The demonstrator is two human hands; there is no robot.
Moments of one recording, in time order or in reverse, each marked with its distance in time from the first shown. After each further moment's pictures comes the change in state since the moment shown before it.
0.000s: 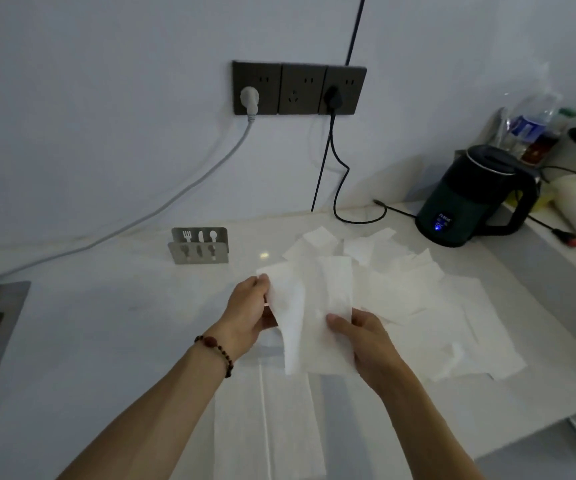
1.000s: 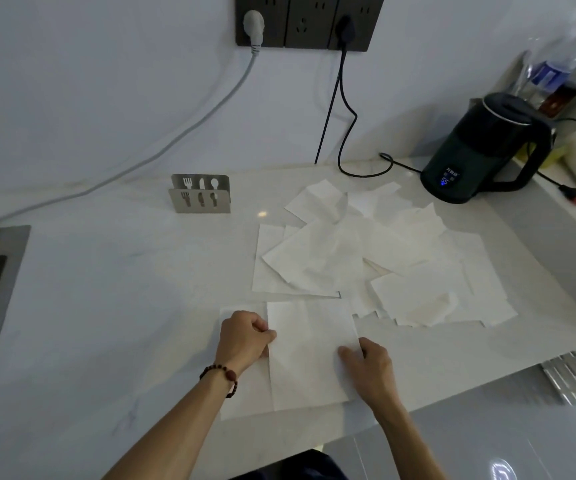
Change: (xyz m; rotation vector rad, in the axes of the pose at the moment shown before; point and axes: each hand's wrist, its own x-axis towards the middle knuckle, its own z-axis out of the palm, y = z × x) left_hand -0.036 -0.128 -0.039 0.672 0.138 0.011; right_hand -0.051 0.123 -0.020 -0.597 0.352 0.155
